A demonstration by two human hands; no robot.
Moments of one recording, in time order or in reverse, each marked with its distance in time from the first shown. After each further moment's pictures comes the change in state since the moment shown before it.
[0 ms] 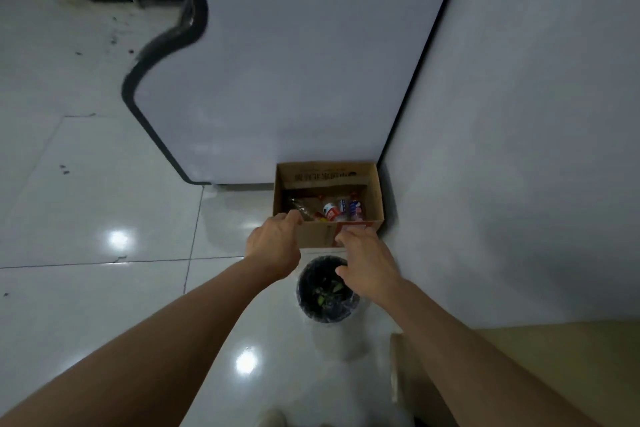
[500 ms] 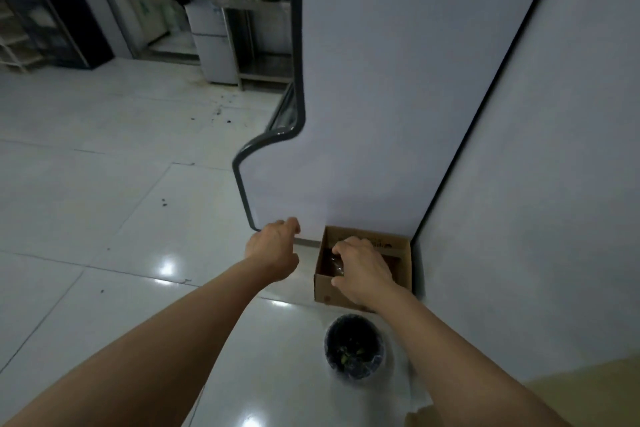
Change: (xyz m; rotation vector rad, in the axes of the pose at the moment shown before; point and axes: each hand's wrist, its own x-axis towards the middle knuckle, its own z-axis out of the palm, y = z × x) left_hand -0.117 -0.001 -0.180 -0.018 0.171 -0.163; right_hand -0.070 -0.120 -0.143 -0.057 0.030 -0.247
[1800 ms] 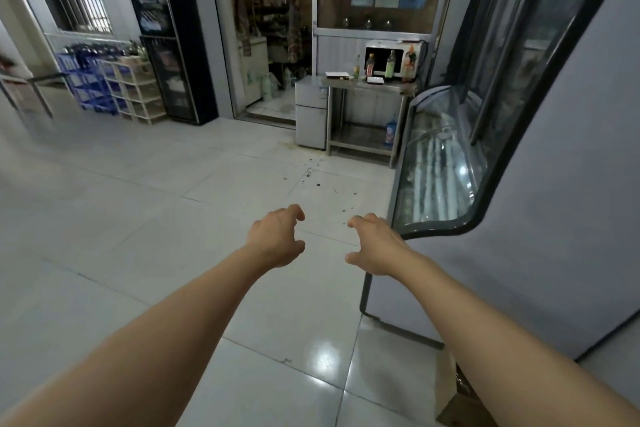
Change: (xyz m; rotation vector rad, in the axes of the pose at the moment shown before) left_hand 0.036 -0.410 -0.258 -0.093 0.255 -0.123; right_hand 0.236 -0.420 -0.048 -0.057 0.040 -0.163
